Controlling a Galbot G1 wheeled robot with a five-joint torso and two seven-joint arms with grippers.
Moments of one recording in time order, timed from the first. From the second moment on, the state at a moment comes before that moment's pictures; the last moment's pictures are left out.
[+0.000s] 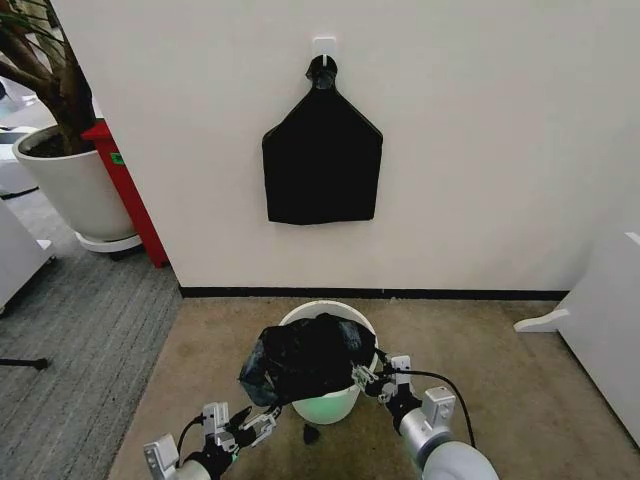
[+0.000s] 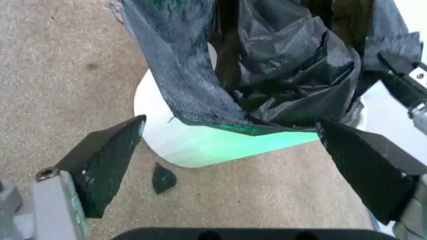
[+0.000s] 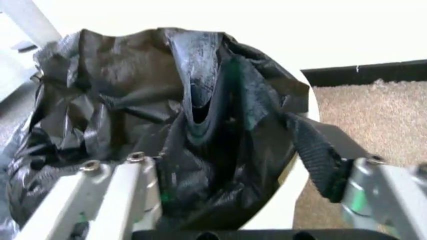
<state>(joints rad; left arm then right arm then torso) 1.81 -0.92 -0.35 -2.16 -1.12 0.14 -0.10 -1.47 1.08 0.08 2.10 0.61 -0.19 0.30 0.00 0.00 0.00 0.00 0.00</state>
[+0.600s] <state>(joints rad) 1.76 -1.06 -0.33 -2.07 -1.09 0.15 -0.07 -1.45 1.08 0.08 2.11 0.63 -0.19 0.35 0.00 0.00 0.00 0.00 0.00</state>
